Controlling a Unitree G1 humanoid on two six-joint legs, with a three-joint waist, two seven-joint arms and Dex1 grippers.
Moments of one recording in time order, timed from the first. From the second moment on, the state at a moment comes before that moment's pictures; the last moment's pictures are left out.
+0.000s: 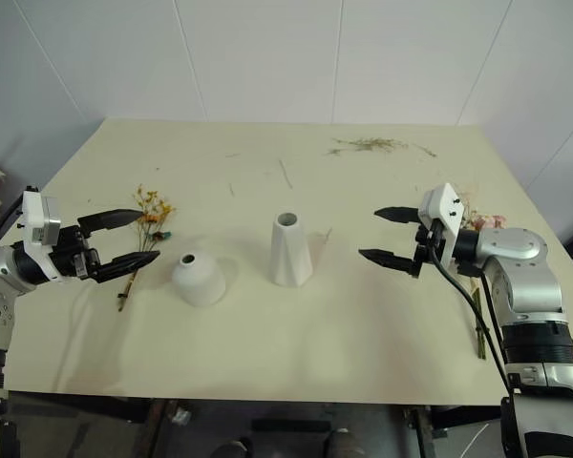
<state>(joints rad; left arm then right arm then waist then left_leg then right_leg) -0.49 0.84 0.33 0.23 -0.51 0.18 -1.19 -0.69 -0.73 -0.08 0.28 0.38 0.15 1.24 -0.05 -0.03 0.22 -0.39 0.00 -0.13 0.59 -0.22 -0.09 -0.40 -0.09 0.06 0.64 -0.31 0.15</state>
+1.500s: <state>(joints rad) -0.85 1.02 -0.07 0.36 -0.28 1.21 -0.72 -0.71 -0.63 -0.06 0.06 0.48 0.22 1.26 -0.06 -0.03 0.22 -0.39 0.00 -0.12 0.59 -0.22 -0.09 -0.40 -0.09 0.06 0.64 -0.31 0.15</state>
